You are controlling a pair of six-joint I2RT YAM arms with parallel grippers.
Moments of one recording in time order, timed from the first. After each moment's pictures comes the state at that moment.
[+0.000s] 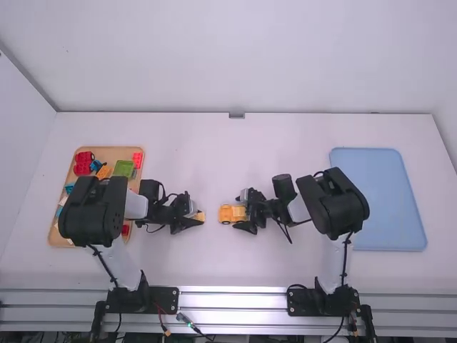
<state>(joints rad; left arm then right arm) 0.07 1.89 0.55 0.01 1.02 1.27 0.35 2.09 0.61 0.57 -1.01 -0.73</state>
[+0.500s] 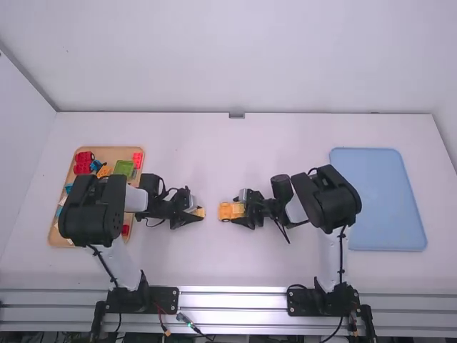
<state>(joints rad) 0.07 1.89 0.63 -0.12 1.02 1.31 0.36 2.17 0.62 0.74 -1.02 -0.70</state>
